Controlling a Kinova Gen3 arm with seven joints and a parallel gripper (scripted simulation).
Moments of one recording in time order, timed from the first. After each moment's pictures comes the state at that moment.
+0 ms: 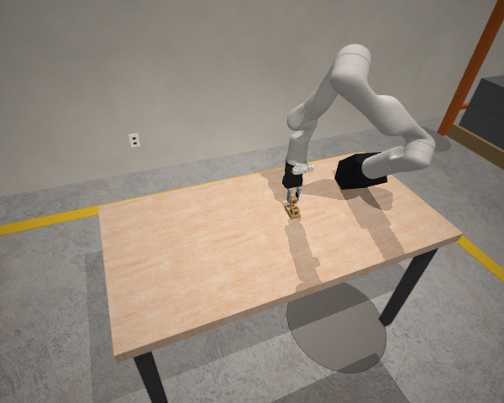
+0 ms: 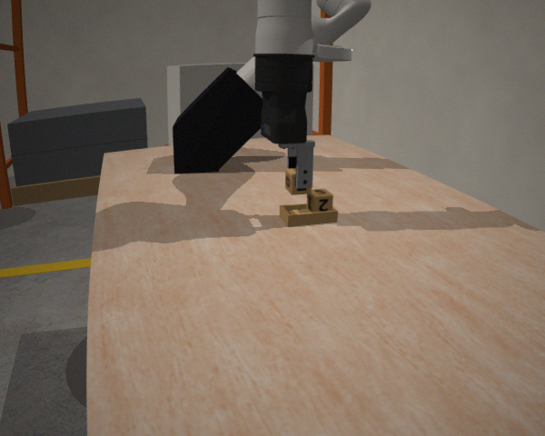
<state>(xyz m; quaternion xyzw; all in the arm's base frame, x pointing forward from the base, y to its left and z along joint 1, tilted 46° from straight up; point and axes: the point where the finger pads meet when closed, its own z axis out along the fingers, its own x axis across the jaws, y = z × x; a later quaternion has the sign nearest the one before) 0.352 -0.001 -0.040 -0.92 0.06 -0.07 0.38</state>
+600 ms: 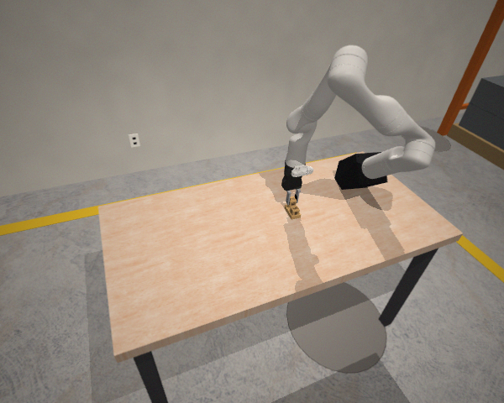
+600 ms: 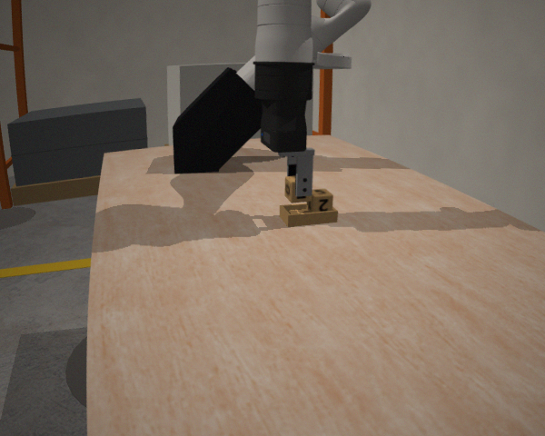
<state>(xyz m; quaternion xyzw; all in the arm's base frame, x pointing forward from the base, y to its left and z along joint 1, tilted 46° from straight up) 0.356 0.005 -0.048 -0.92 0.06 -0.08 0.38</state>
